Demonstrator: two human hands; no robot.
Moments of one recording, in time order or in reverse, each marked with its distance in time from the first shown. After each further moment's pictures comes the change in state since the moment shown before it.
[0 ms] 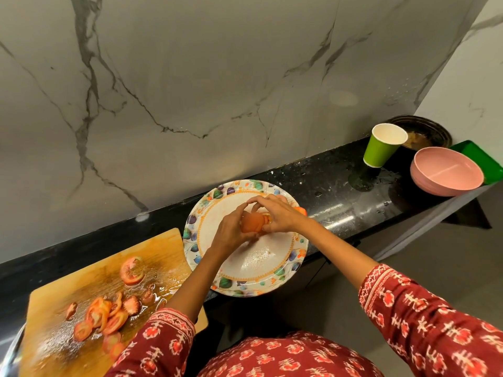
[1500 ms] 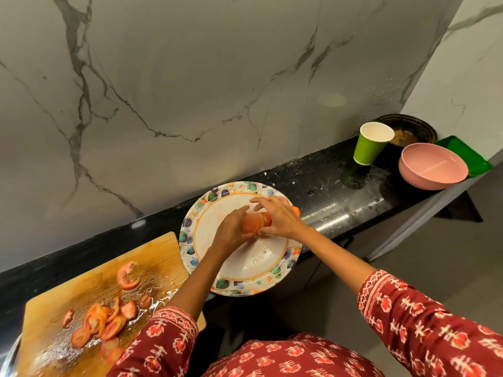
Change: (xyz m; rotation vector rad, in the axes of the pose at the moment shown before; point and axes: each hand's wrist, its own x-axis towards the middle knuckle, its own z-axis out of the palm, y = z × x) left_hand 0.002 0.011 0.005 0.119 -0.058 -0.036; right_hand -0.021 0.007 0.015 -0.022 0.235 0.006
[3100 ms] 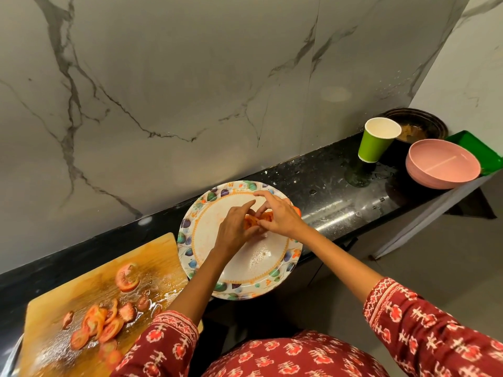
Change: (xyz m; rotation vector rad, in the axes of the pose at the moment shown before) left_hand 0.001 0.016 0.004 0.009 0.140 0.097; right_hand 0.004 0.005 0.002 0.274 0.085 0.092
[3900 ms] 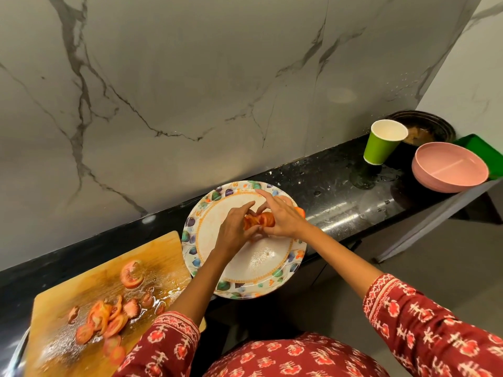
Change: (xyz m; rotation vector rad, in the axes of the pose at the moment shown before) left_hand -0.003 -0.012 -0.002 -0.045 0.014 -0.035; right_hand 0.003 0.006 0.000 -0.166 -0.128 -0.073
